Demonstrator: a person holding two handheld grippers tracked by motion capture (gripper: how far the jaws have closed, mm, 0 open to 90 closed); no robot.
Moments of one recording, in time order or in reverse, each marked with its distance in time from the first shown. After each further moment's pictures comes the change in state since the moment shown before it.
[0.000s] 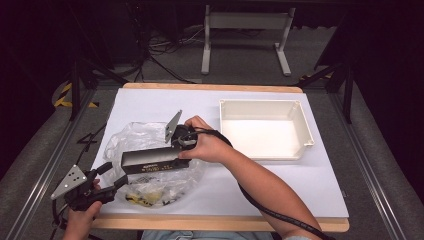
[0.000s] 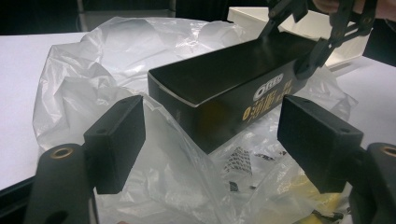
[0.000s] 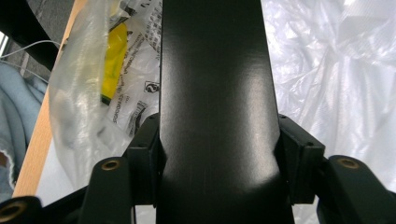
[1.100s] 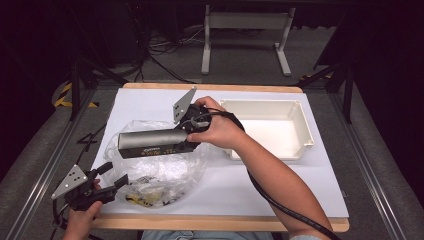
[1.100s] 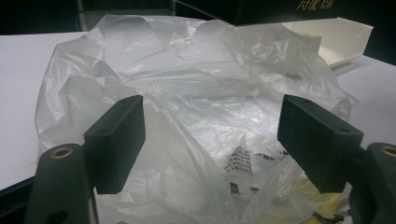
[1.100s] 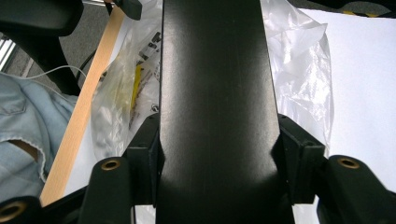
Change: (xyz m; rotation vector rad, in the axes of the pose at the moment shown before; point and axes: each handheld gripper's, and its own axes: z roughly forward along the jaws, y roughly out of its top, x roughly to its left) left arm 0.000 0.000 0.000 0.007 0.002 0.003; right arm 0.001 0.013 -0.075 -0.103 -0.041 -0.060
